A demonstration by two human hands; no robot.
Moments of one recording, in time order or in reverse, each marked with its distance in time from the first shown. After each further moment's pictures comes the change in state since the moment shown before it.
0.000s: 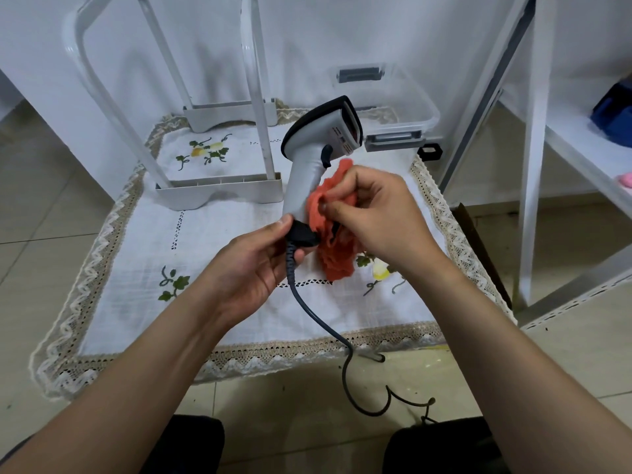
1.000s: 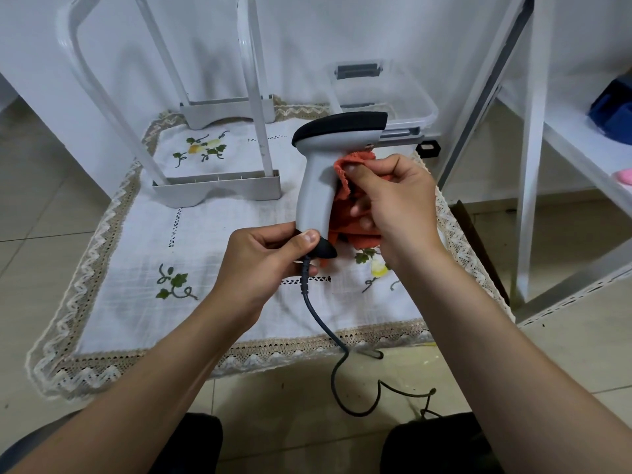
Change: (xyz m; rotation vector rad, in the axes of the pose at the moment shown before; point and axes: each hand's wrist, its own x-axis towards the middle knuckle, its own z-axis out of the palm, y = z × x) left_hand -0.006 -0.020 0.006 0.423 0.057 0.341; right_hand 0.006 -0.004 0.001 0.365 0.311 0.294
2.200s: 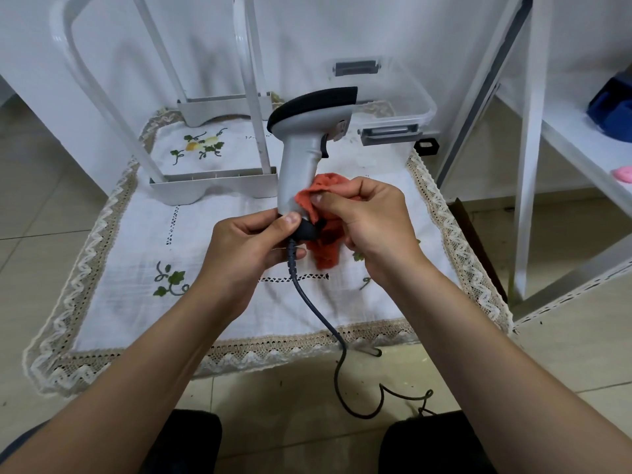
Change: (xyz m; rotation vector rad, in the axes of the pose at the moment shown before) left_hand 0.009 0.005 -0.012 -0.071 0.031 0.000; right_hand -0.020 0.009 0.007 -0.100 -0.144 0.078
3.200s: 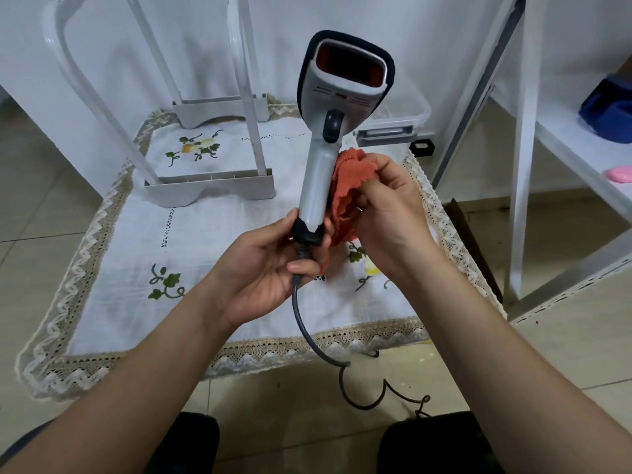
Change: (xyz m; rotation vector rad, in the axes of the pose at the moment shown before) left_hand 0.002 0.004 0.011 -0.687 -0.436 -0.549; right_hand 0.011 -0.003 -0.015 0.429 -0.072 -0.089
